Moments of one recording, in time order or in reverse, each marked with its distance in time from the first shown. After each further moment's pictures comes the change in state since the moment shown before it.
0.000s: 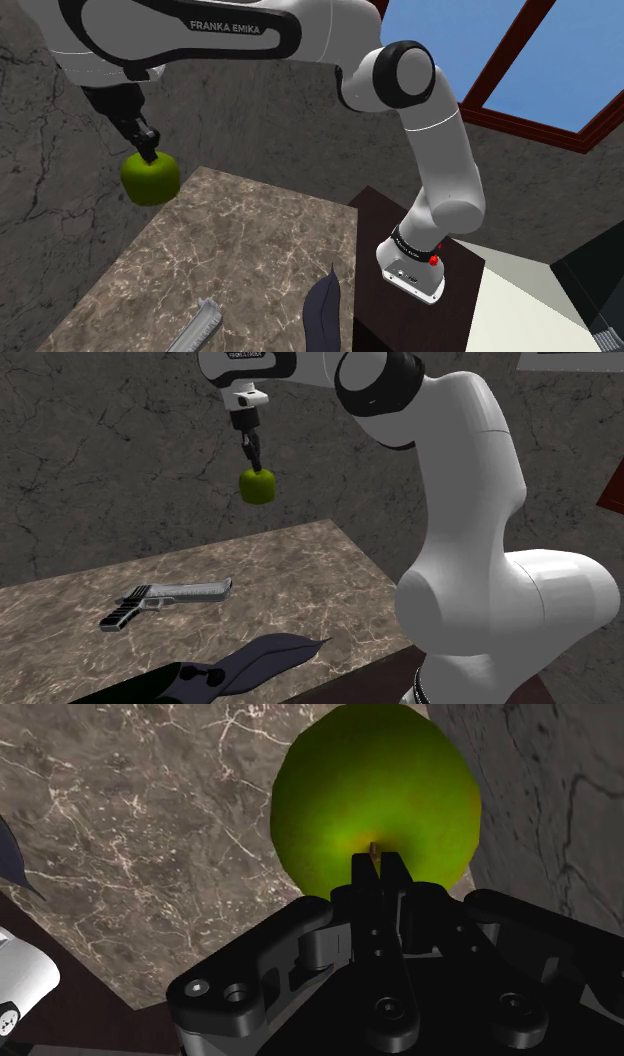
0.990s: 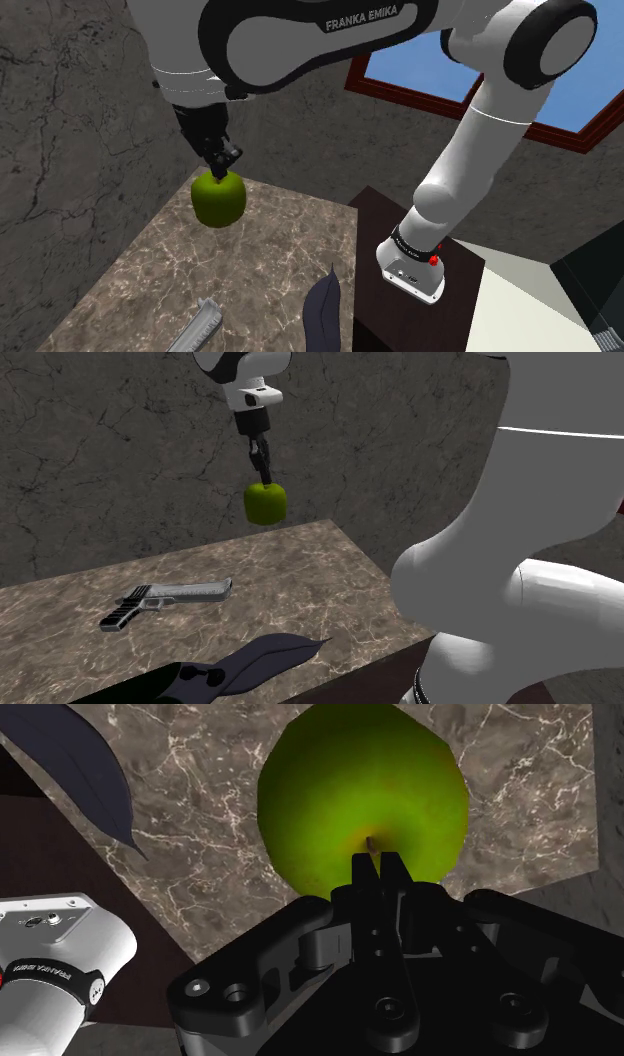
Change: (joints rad) arm -0.502 -0.642 0.266 -0.797 0.413 0.288 -0.041
